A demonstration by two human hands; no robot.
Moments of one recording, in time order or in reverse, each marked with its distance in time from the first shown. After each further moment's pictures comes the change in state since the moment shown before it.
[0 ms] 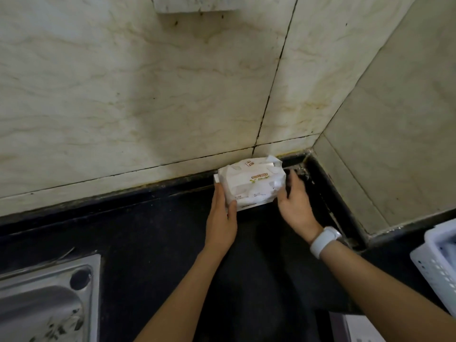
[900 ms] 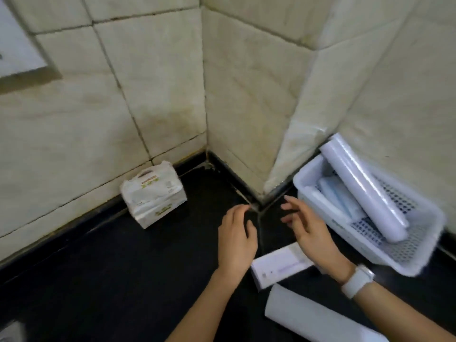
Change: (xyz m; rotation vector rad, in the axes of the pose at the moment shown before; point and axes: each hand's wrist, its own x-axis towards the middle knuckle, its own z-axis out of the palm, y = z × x) left_hand -0.135 0.103 0.135 0.272 -0.269 0.436; right_hand -0.180 0.078 -0.180 0.143 0.228 0.094
